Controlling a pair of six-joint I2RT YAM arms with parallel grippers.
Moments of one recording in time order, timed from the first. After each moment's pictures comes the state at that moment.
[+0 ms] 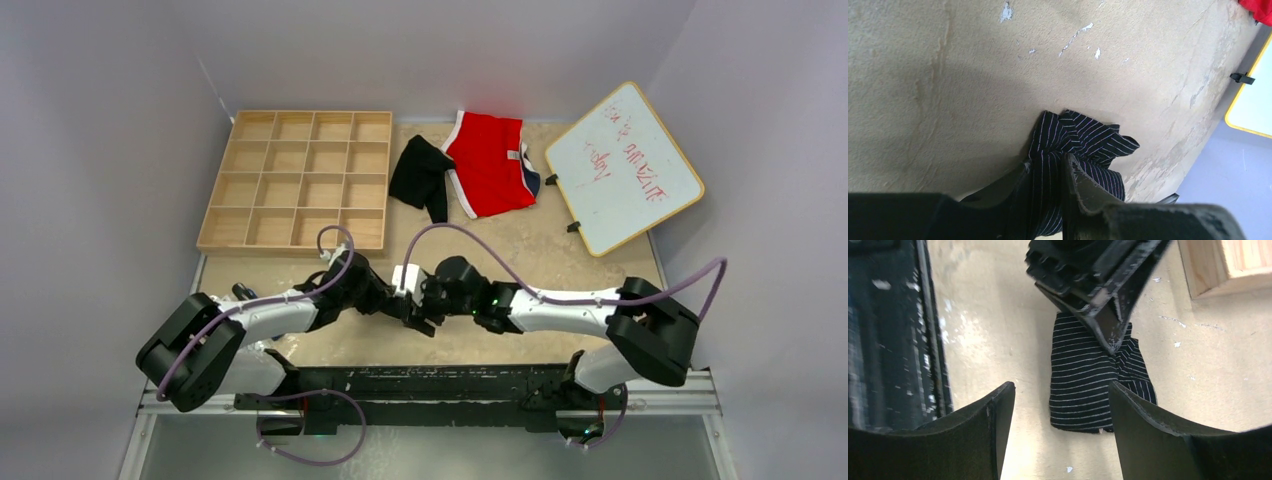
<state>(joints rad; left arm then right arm) -0.66 1.30 0.38 0.10 -0.01 -1.27 1.02 1.43 0.67 0.18 -0.29 -0.18</state>
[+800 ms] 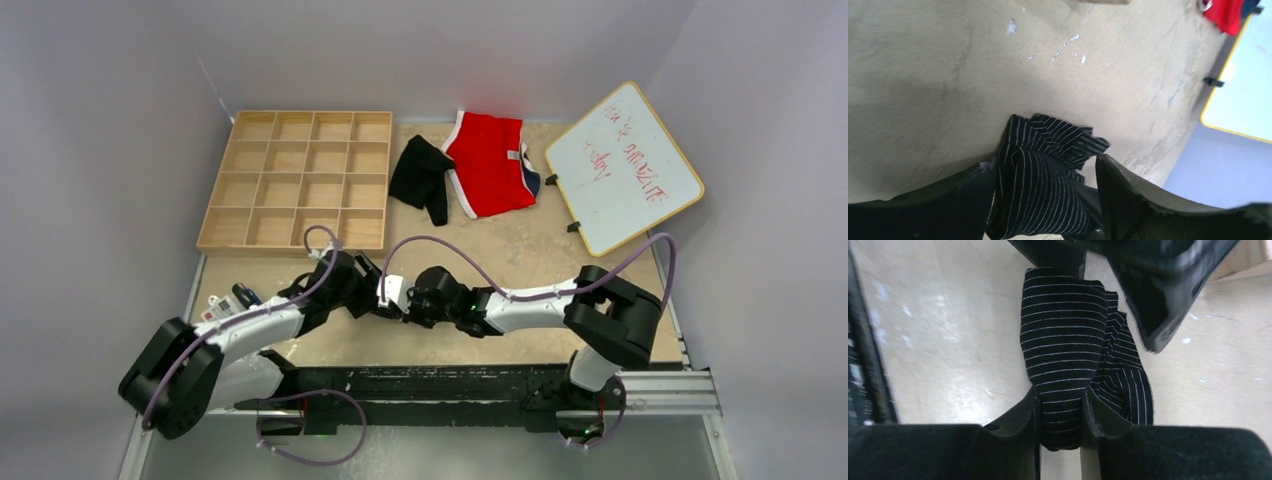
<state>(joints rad) -0.61 1.20 0.37 0.06 0.03 -1.25 1.12 1.63 0.71 0.22 -0.07 -0.33</state>
